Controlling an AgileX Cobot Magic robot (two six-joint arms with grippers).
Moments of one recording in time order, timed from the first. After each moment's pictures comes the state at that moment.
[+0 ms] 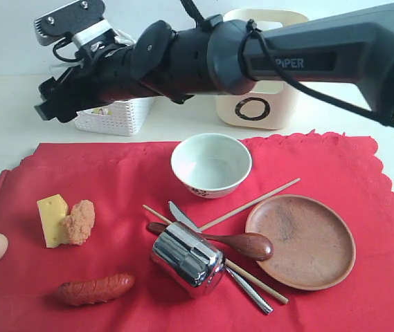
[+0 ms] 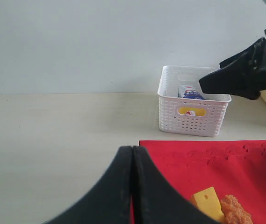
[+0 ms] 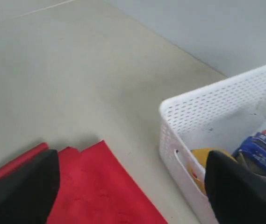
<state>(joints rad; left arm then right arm) -0.07 0.01 0.00 0.02 0.21 -0.01 0.68 2.19 -1.66 0.85 0.12 -0.90</state>
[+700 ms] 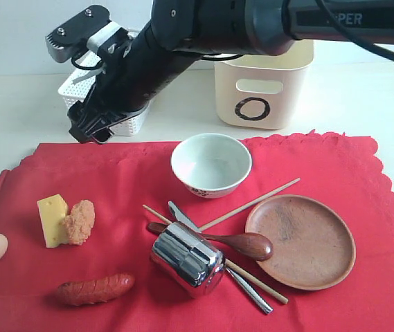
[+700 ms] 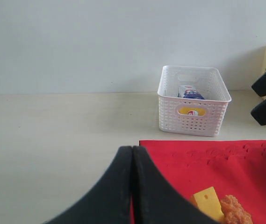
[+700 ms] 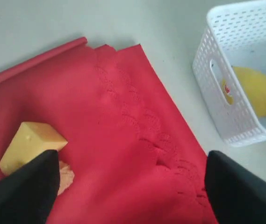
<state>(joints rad) -0.07 0.01 0.00 0.02 0.21 -0.01 0.63 2.10 -1.66 0.42 0.58 -0.61</state>
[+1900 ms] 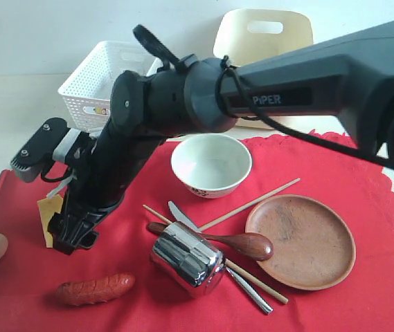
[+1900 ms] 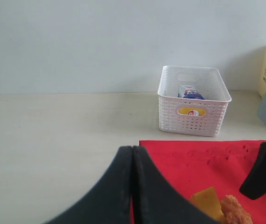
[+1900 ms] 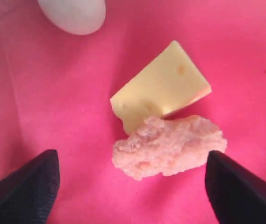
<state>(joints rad) -0.07 0.01 0.00 0.02 0.21 -0.01 0.76 2.22 -1.58 0.57 0.65 -0.84</state>
